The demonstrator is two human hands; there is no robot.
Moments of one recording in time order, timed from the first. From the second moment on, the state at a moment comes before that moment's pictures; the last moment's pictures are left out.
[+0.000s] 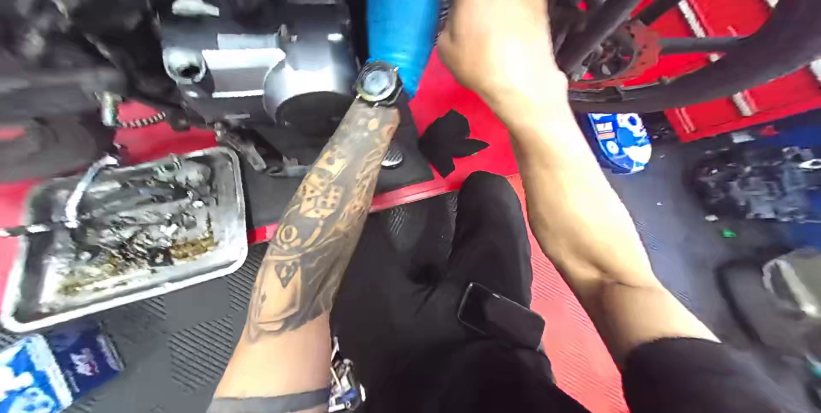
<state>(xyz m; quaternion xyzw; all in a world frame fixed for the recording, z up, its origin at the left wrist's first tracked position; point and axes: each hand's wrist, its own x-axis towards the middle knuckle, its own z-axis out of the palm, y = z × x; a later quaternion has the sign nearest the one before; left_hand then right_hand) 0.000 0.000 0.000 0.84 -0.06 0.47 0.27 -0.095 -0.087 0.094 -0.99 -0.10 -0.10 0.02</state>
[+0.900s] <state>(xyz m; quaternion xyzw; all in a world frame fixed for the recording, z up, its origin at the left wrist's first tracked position) -0.036 0.028 0.110 0.99 -0.11 0.05 0.07 -0.032 -0.098 0.067 -0.33 0.02 0.27 0.90</state>
